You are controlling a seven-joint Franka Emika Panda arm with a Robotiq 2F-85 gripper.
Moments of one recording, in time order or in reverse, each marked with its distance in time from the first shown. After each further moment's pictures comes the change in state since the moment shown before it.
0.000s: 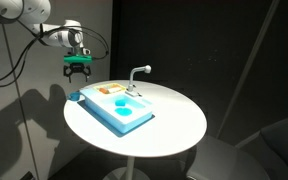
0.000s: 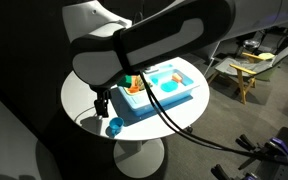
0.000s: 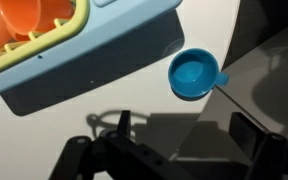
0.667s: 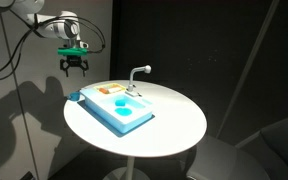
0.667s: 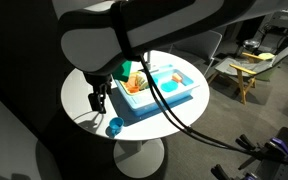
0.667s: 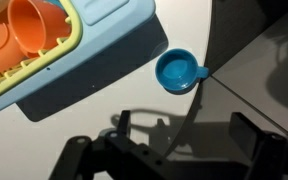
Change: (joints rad) arm 0.015 -0.067 0.000 -0.019 0.001 -0.059 0.116
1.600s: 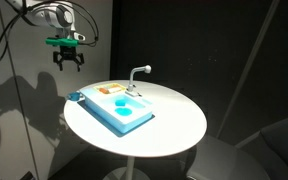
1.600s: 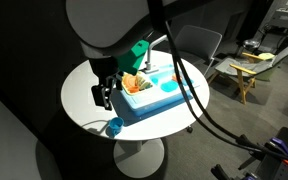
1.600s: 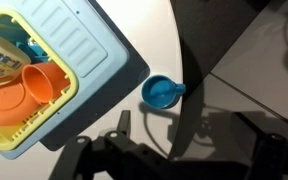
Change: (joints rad) arm -0.011 -0.202 -0.002 -0.218 0.042 -0.008 0.182
